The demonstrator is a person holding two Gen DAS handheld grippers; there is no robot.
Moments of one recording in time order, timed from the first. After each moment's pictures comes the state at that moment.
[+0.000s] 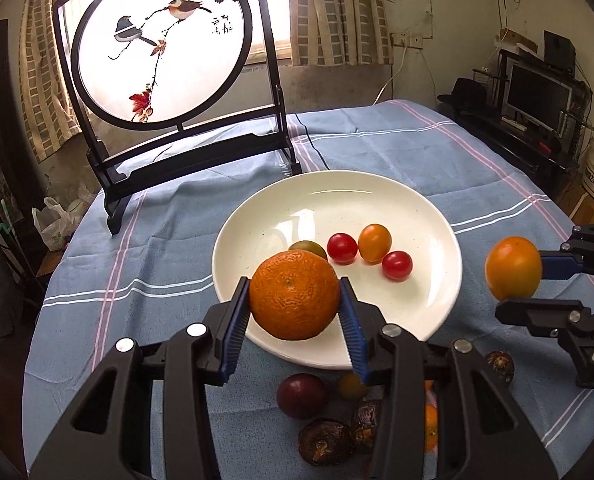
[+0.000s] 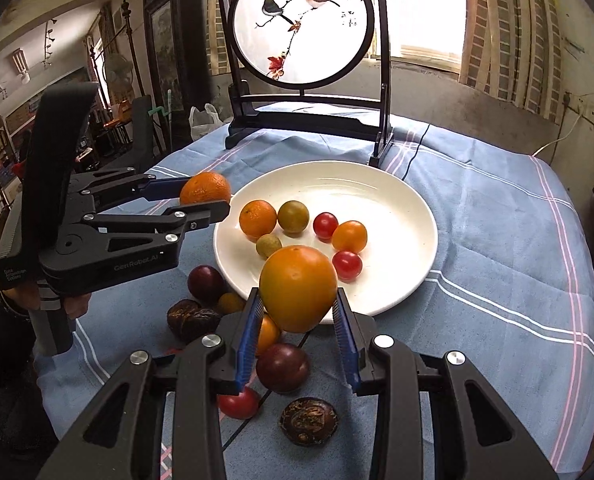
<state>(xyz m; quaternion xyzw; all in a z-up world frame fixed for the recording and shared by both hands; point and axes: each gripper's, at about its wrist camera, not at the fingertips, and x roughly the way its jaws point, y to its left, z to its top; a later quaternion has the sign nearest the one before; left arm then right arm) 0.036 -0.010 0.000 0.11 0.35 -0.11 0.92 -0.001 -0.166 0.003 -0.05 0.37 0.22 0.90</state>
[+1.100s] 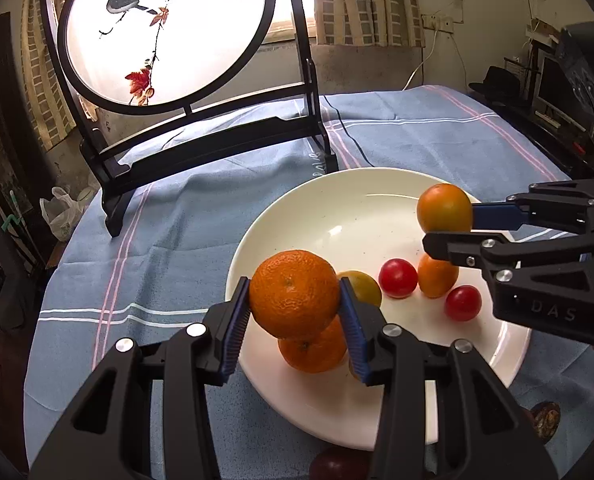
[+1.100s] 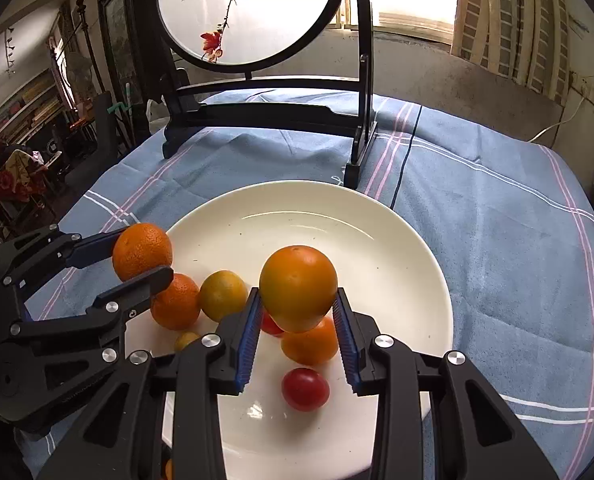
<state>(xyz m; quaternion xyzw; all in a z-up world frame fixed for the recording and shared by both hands) 0.110 -0.011 -0.027 0.12 0.38 -0.07 0.91 0.140 -0.136 -0.024 -0.04 0.42 0.17 0.89</state>
